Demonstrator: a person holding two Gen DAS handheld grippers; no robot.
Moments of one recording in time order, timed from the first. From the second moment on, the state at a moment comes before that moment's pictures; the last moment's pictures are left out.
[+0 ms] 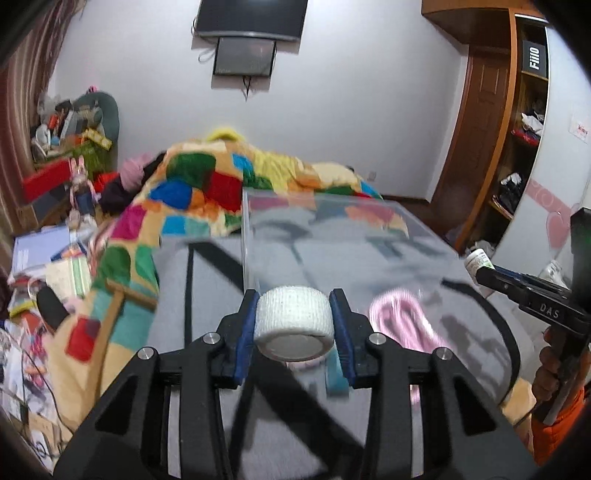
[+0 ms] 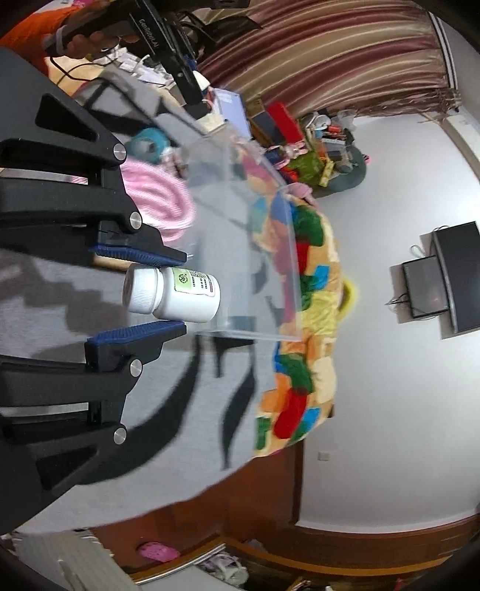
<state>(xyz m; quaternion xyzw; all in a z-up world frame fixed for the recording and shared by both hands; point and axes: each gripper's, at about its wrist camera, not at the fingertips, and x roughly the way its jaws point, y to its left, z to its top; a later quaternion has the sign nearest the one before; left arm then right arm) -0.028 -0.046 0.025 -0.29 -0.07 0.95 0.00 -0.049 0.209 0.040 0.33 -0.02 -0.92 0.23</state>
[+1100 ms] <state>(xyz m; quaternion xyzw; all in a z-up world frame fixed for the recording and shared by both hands) -0.154 -0.026 0.003 -0.41 -0.03 0.91 0.03 -0.153 0.128 0.027 0.41 0.09 -0.87 0.26</state>
